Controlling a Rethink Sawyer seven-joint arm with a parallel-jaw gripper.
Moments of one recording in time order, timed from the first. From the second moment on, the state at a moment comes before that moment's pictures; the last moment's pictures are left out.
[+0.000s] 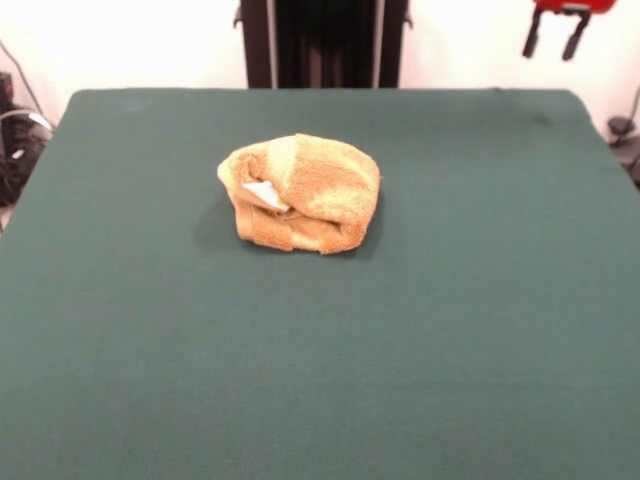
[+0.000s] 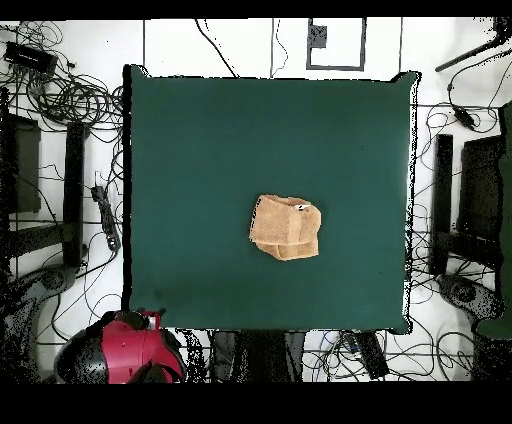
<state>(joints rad) 0.56 -0.68 -0.15 2.16 0.29 0.16 1.89</state>
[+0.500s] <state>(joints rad) 0.51 -0.69 -0.15 2.16 0.28 0.16 1.89</state>
